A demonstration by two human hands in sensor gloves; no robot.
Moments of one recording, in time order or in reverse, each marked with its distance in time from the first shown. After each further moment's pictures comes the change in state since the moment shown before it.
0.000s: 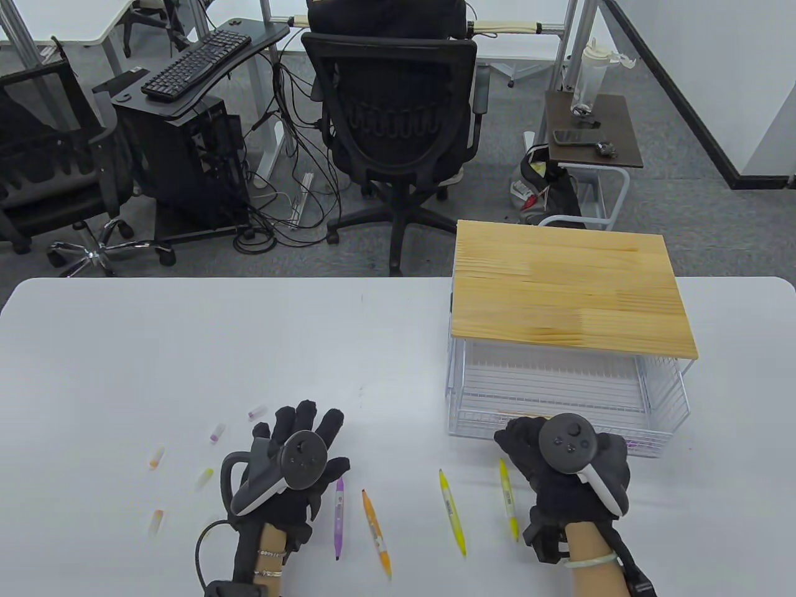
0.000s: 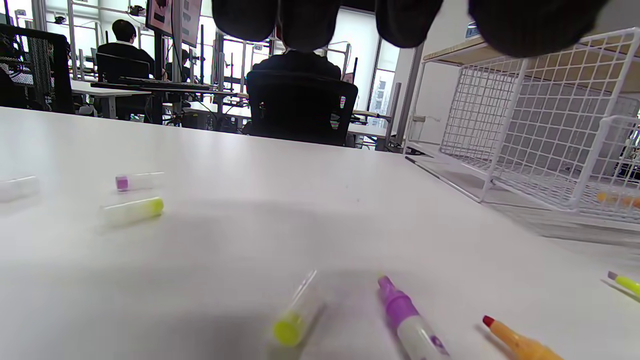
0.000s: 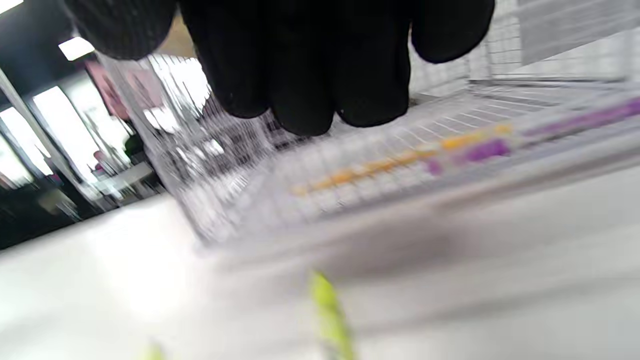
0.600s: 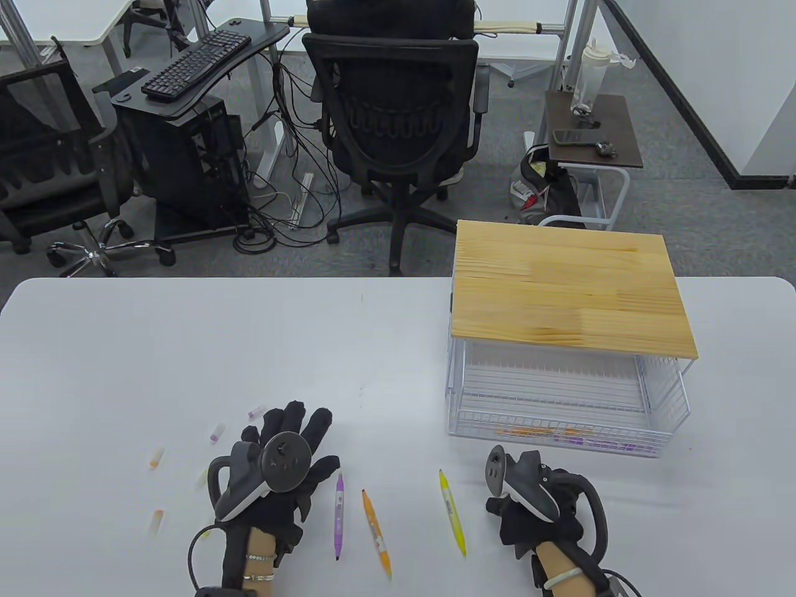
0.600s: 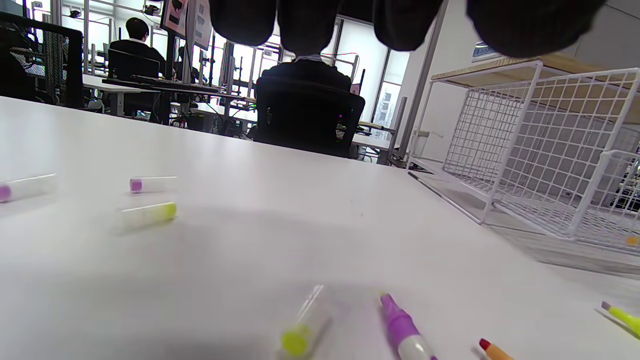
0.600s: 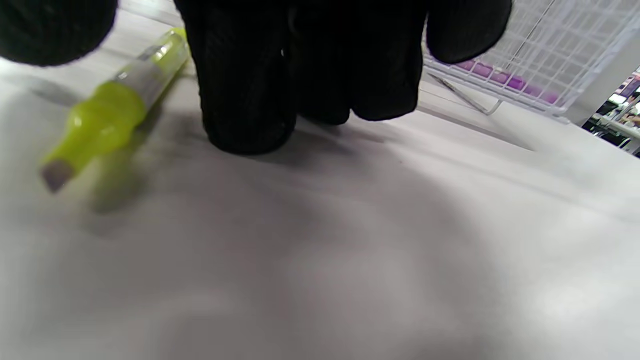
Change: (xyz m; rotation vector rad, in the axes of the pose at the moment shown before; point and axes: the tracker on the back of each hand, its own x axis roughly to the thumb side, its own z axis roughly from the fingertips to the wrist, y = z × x) left_hand -0.011 0.006 0.007 0.018 0.016 0.060; right_hand 0.017 0.074 0.000 0.172 0.132 0.522
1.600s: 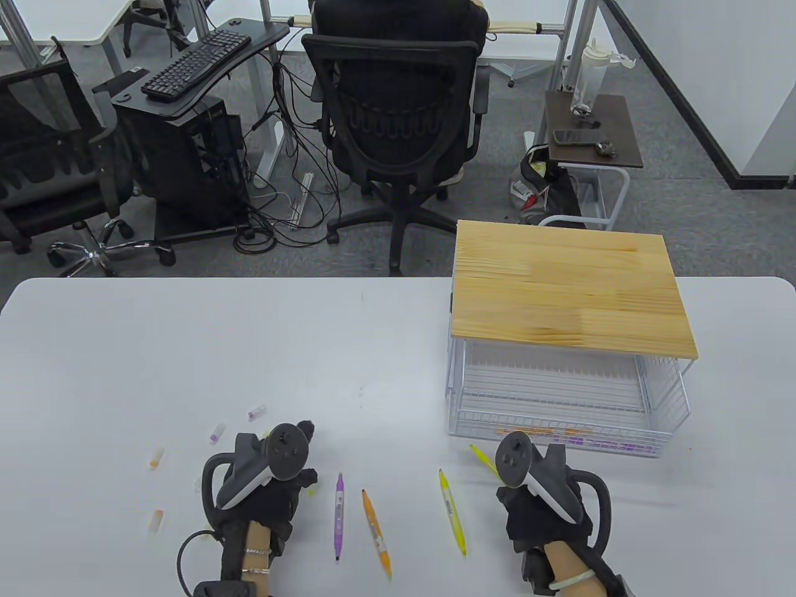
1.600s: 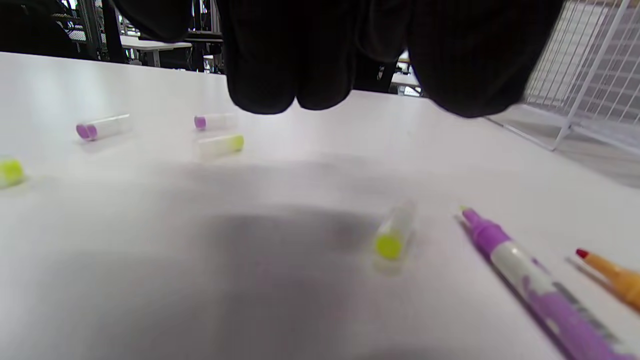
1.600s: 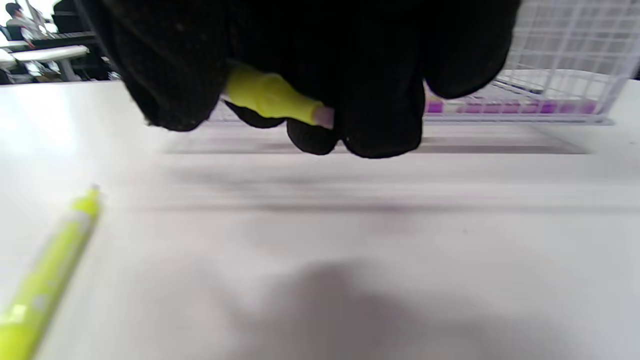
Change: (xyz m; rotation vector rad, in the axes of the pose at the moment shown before) left_hand -0.018 -0.029 -0.018 -0.213 0.123 -0.090; right_hand -0.017 -0.055 0.036 -0.095 -0.128 -0.351
